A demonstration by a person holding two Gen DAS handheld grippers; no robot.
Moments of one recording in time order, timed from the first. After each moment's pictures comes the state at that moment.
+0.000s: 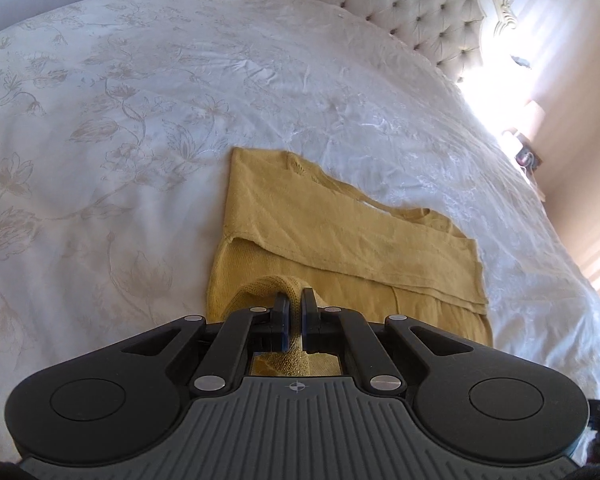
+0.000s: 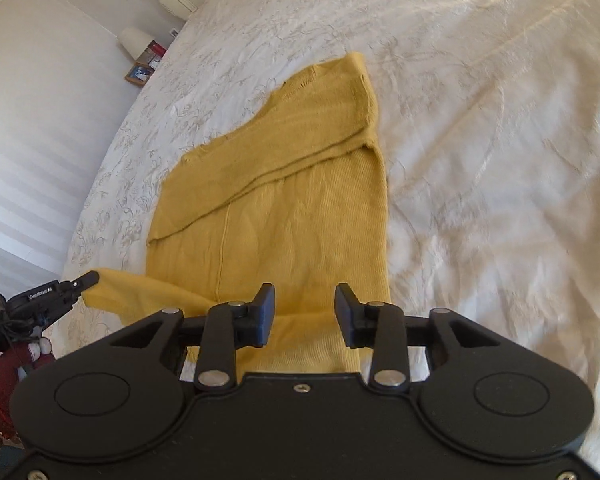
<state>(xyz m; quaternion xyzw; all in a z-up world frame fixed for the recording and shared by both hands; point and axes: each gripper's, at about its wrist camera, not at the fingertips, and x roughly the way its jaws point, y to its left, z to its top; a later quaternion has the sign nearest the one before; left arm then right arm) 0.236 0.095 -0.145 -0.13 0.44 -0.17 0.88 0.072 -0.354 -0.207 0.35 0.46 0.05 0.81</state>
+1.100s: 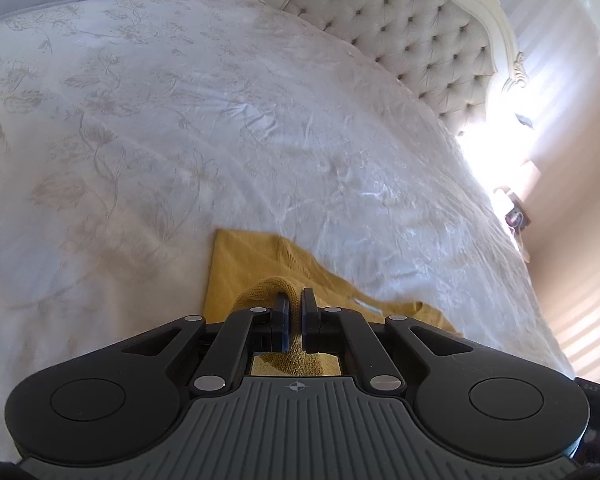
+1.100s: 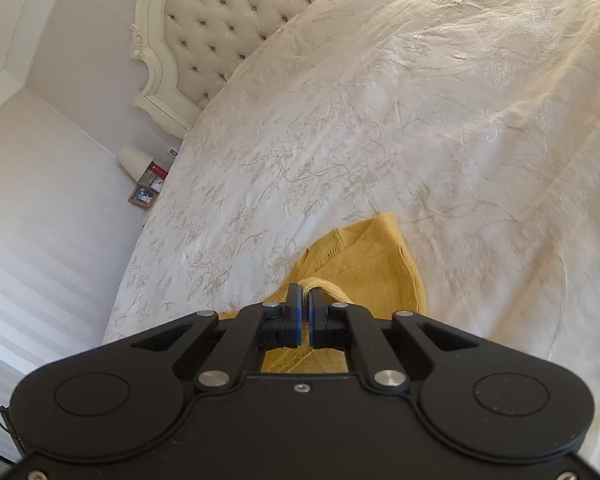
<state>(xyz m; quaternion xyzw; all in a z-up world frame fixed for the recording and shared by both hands) 0.340 0.099 -0.132 -0.20 0.40 -0.16 0.88 0.214 -0.394 -0.176 0.41 0.31 -0.01 0.85</state>
